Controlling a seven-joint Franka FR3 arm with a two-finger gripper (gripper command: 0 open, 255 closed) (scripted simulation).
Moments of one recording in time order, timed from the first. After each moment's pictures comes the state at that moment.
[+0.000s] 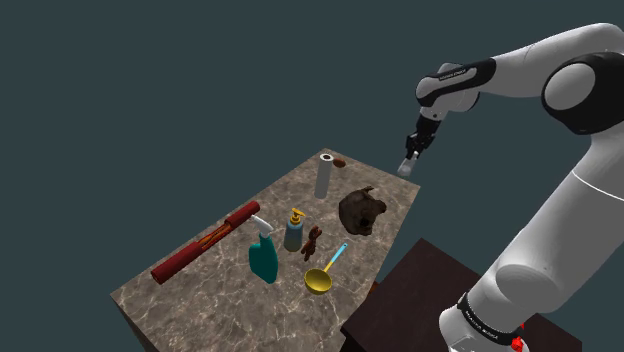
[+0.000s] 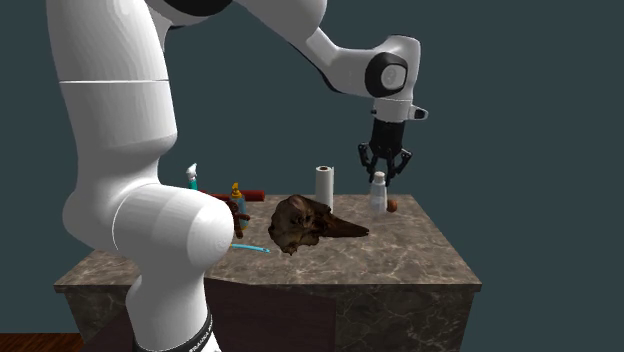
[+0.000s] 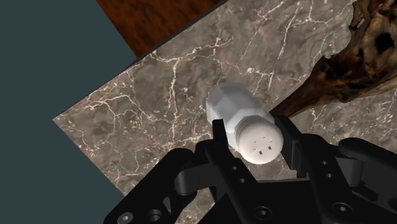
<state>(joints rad) -0.10 0.01 -0.59 -2.08 0.09 2.07 -0.47</state>
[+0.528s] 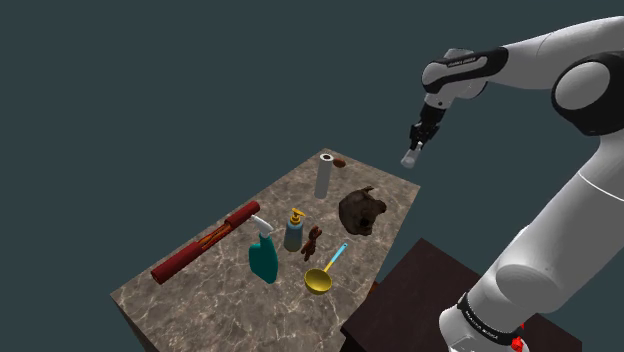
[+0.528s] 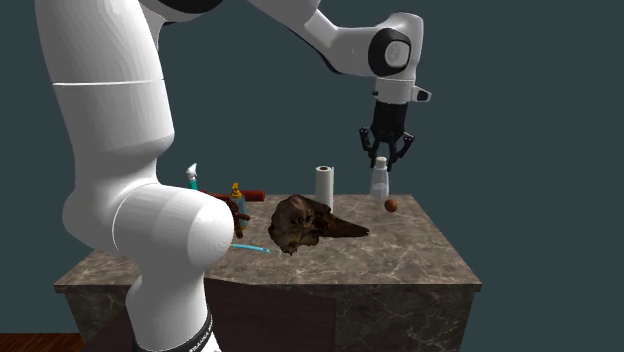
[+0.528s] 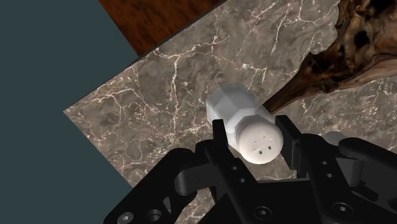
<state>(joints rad) -0.10 -0.03 -0.59 -2.01 0.06 1.96 -0.45</state>
